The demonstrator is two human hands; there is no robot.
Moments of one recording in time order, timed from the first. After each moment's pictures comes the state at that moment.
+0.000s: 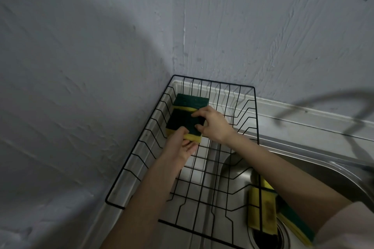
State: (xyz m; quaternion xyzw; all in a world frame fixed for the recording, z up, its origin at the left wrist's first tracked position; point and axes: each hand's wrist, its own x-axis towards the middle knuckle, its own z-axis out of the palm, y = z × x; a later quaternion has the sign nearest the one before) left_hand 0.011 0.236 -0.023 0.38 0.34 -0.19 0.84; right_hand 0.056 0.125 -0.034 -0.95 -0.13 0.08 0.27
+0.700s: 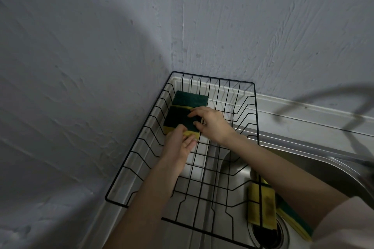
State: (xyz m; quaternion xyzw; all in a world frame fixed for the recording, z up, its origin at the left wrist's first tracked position) left_hand 0.006 0.236 -0.027 0.40 0.33 -0.16 0.84; right_hand 0.054 0.125 -0.042 -0.95 -0.18 0.03 0.24
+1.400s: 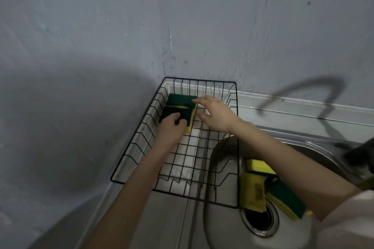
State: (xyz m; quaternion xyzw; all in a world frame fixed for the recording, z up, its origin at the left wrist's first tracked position) left_hand -0.033 0.238 0.019 0.84 0.07 -0.06 0.53; right_hand 0.009 0.098 0.016 -0.96 -0.16 0.01 0.22
